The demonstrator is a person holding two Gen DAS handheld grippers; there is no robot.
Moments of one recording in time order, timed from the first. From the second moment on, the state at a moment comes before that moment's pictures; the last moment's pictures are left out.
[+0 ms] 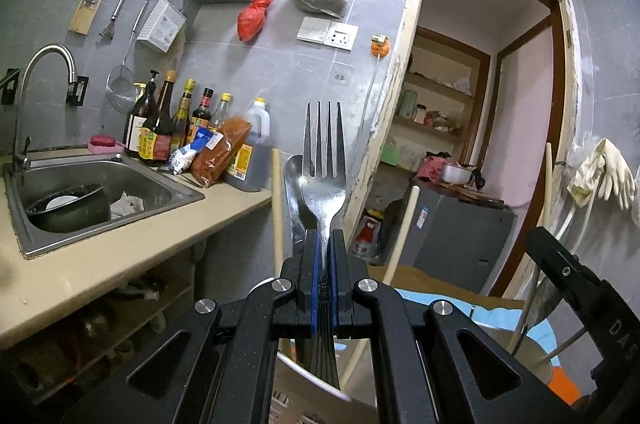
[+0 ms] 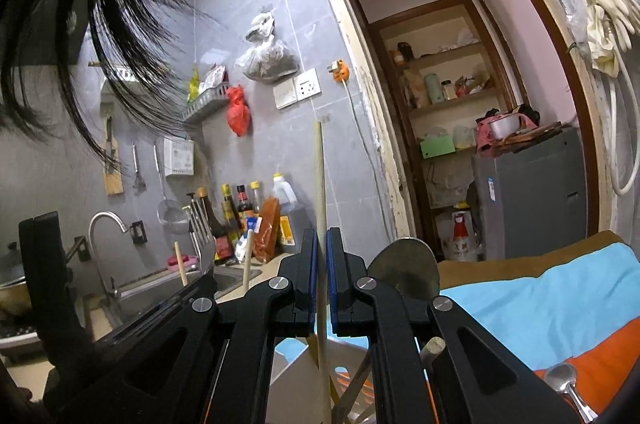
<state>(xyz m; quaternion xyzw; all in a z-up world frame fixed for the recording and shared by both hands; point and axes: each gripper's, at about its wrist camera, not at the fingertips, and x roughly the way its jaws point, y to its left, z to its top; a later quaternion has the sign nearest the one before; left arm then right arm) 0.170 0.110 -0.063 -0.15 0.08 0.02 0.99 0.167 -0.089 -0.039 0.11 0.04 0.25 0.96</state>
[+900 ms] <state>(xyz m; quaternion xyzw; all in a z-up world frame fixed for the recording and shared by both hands) 0.139 0.080 0.013 -0.14 0.10 -0.04 0.98 0.144 -0.155 0.022 0.11 0.04 0.23 0.97</state>
